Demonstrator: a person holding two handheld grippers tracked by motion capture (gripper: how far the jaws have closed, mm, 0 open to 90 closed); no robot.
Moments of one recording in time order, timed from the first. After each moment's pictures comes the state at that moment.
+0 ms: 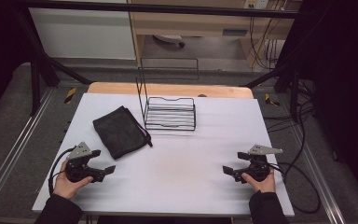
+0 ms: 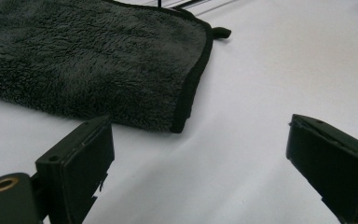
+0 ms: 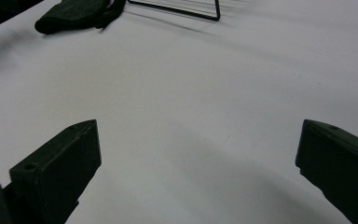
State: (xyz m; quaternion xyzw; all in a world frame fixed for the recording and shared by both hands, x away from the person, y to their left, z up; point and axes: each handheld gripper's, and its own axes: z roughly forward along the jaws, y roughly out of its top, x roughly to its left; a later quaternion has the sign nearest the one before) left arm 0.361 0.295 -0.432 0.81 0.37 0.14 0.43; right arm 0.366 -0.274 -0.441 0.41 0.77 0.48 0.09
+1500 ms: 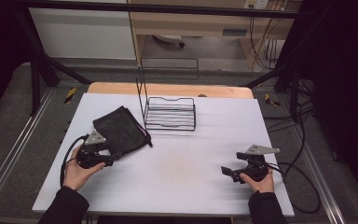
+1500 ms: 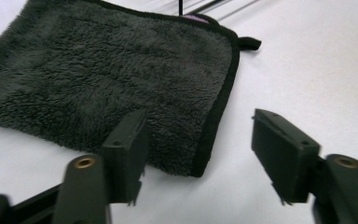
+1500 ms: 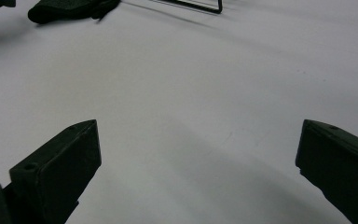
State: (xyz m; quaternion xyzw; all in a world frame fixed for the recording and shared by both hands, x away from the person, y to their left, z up) left arm 0.395 0.260 -0.414 0.83 0.39 0.17 0.35; right arm 0.367 -0.268 -0.442 0.41 0.78 0.46 0.09
